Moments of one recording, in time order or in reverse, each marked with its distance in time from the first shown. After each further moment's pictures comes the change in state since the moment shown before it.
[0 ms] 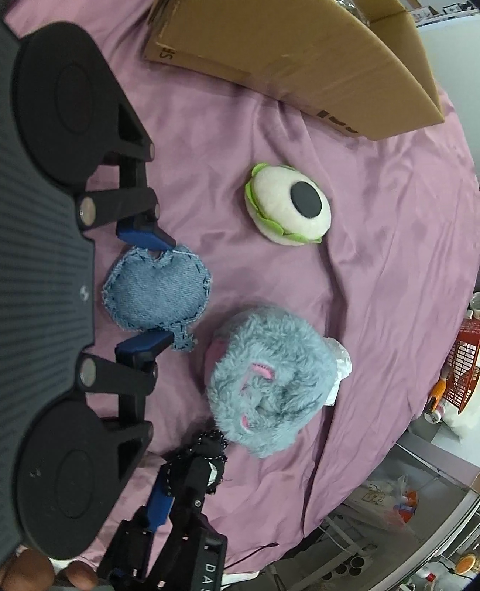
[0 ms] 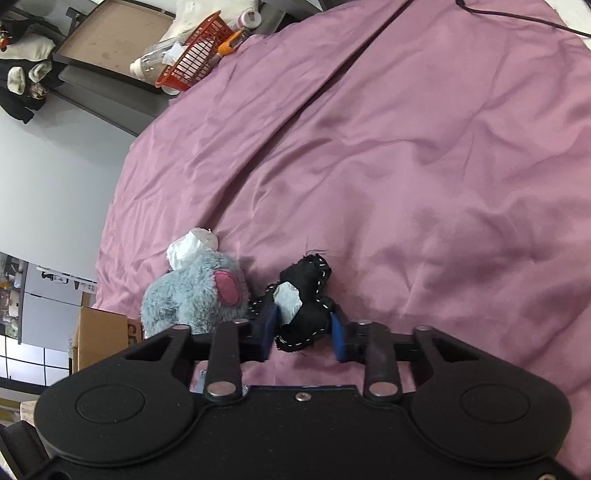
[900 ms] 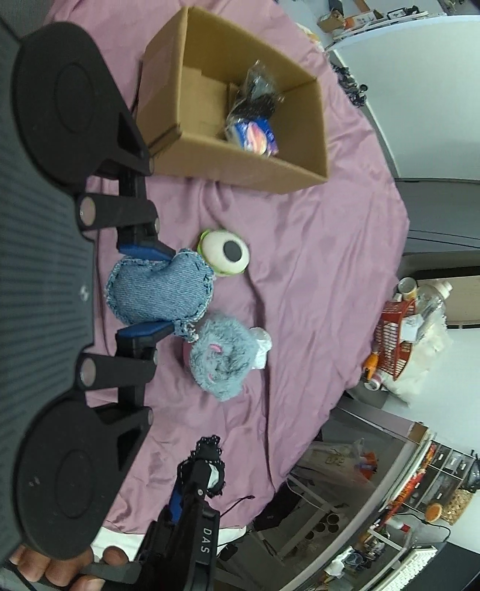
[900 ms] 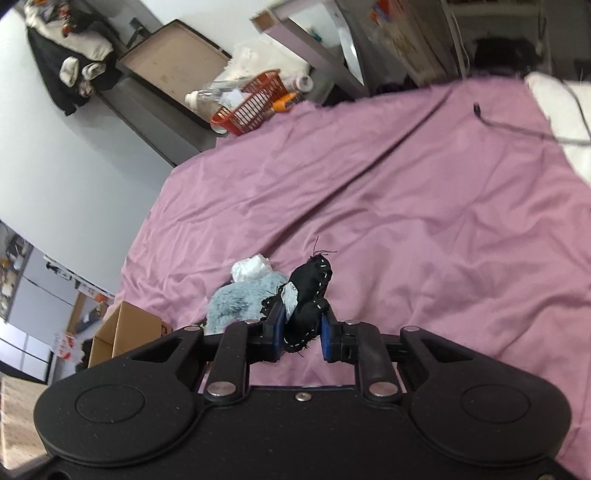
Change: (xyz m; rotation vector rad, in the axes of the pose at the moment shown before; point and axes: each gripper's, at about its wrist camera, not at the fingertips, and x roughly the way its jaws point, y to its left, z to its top) left arm -0.138 0.021 -0.004 0.086 -0.168 -0.014; right arm -0.087 0.048 -0.022 -0.178 -0.192 -0.017
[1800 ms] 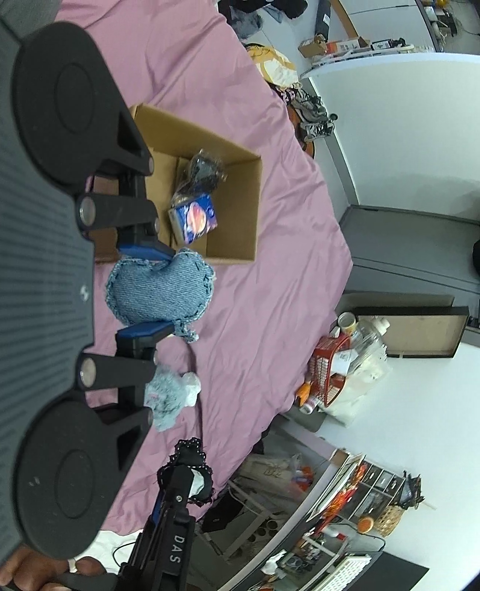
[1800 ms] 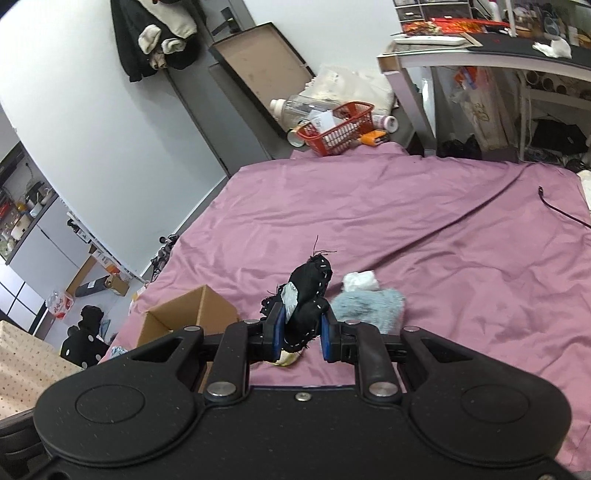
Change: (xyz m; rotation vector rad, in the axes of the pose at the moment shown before) left arm -0.070 0.081 0.028 -0.064 -0.144 0.010; right arm -0.044 0.130 -0.021 -0.216 -0.069 0.028
